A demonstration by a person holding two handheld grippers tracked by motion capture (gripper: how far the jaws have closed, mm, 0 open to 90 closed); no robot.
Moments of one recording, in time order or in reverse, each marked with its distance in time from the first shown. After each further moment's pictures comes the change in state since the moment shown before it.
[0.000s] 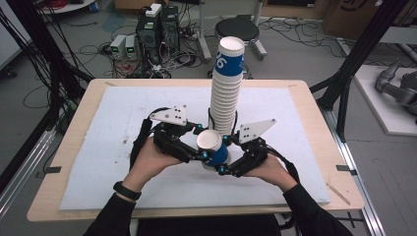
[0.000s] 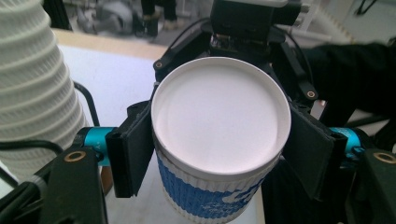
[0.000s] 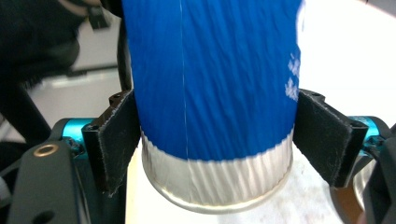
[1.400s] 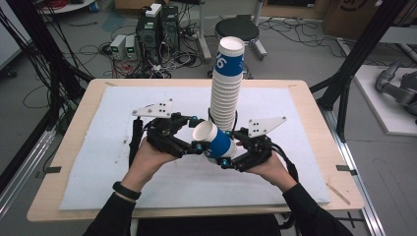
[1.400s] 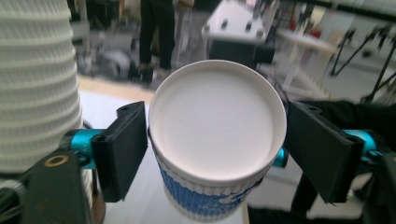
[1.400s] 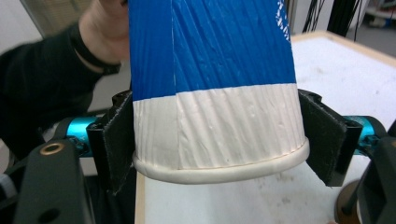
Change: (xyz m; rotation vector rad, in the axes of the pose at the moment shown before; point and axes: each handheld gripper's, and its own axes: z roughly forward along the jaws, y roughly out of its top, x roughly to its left) left arm 0.003 -0.003 -0.011 -0.133 -0.019 -0.042; right arm -0.004 0.000 -0.010 -0.114 0.020 0.047
